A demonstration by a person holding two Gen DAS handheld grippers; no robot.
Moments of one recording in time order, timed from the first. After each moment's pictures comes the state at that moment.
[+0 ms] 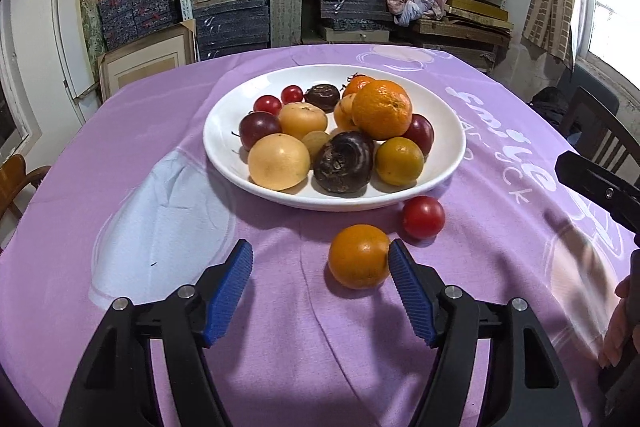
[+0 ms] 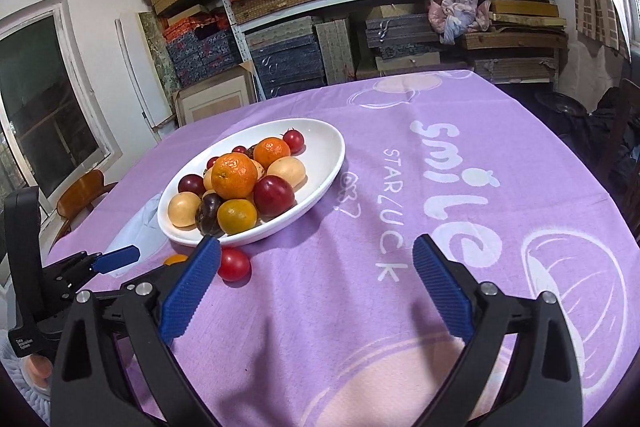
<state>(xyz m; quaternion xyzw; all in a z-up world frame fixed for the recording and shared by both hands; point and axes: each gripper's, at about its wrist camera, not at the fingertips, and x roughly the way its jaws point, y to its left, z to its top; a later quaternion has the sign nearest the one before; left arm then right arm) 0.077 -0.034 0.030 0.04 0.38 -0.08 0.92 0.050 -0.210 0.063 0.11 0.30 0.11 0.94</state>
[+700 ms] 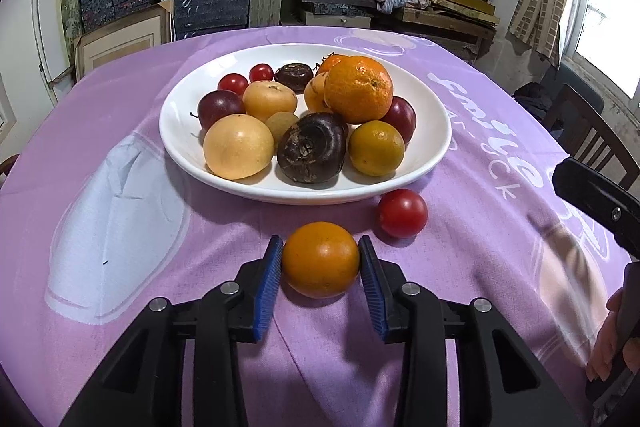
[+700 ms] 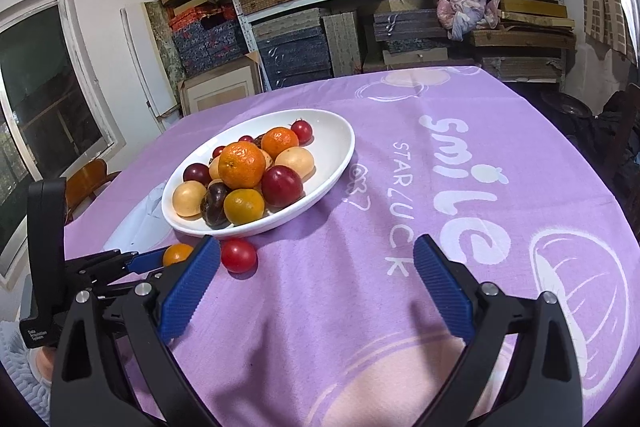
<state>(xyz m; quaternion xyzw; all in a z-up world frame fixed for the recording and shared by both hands) 0.093 -0.040 0.013 0.02 0.41 -0.12 0.91 0.053 -0.199 0.061 0.09 0.31 0.13 0.94</state>
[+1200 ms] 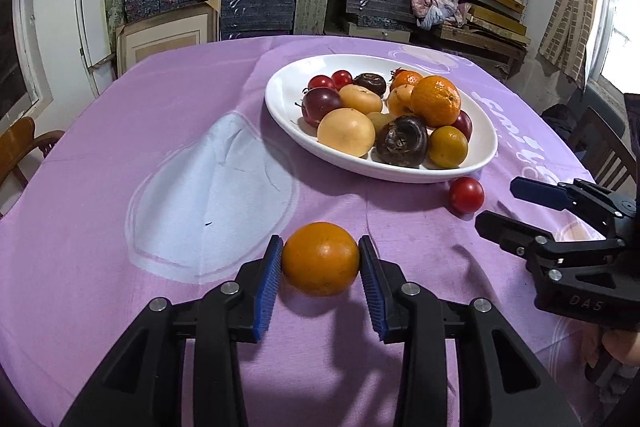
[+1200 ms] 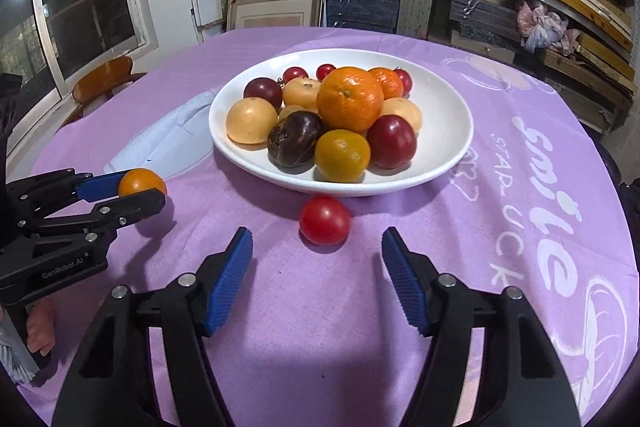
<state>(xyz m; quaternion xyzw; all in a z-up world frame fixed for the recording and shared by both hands) 0.056 0.023 0.028 -0.01 0.39 -0.06 0.92 0.079 -0.098 0.039 -0.05 0.39 0.20 0.90</state>
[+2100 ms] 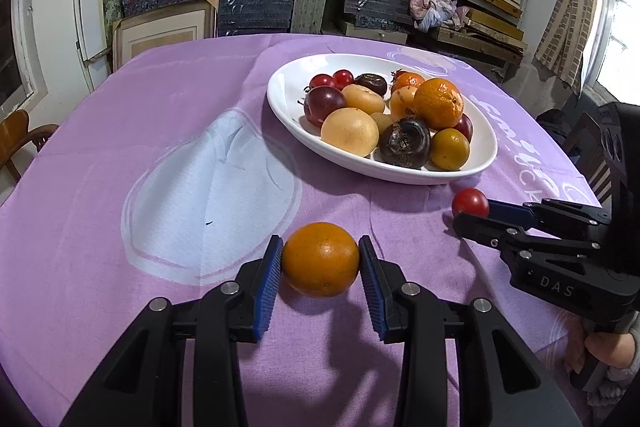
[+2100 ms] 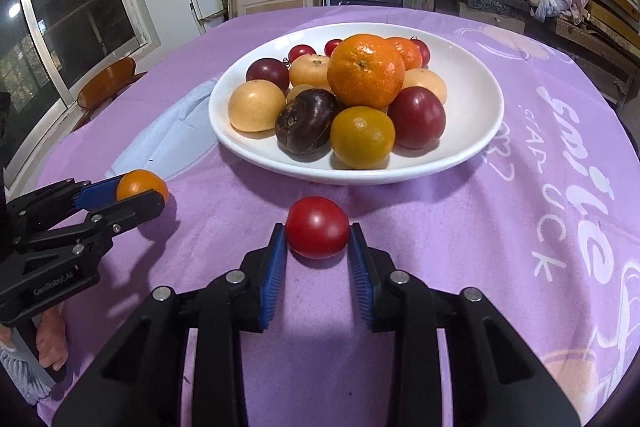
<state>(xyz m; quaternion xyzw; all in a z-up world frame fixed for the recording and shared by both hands) 0.057 0.030 0.031 -0.02 0.39 -0.07 0.92 0.091 -0.098 0.024 -0.01 0.42 0.21 0.88</state>
